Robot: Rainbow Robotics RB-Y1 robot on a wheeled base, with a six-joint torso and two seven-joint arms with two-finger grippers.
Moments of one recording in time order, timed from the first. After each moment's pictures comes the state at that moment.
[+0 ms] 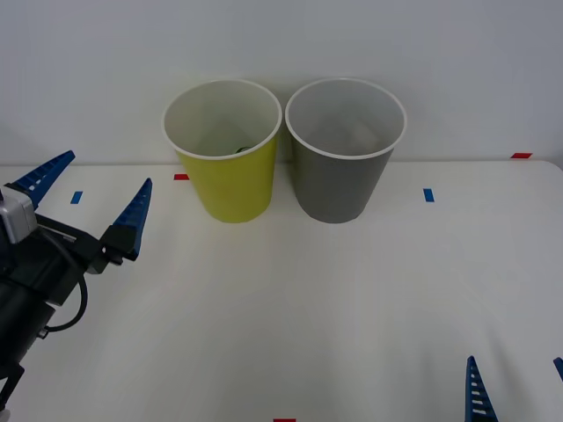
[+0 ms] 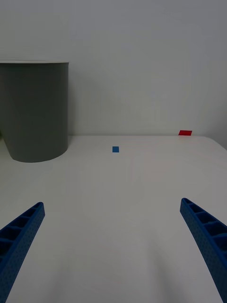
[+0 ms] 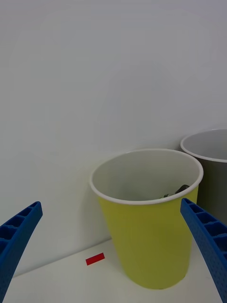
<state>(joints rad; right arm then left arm) 0.99 -0.28 0.17 -2.00 -0.14 -0.64 1.54 0.44 0.64 -0.04 -2.33 0.10 -0.01 -1.26</state>
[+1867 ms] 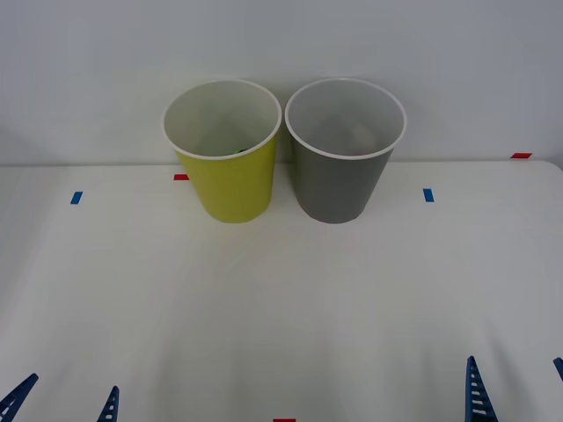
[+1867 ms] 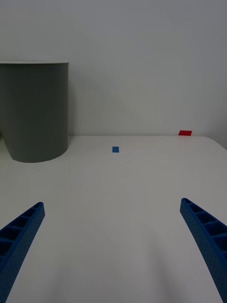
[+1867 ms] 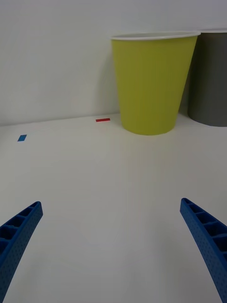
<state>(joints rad) 0.99 -0.28 0.17 -2.00 -0.14 -0.64 1.54 1.11 0.36 -0.09 -2.08 -0.12 -0.58 -1.25</state>
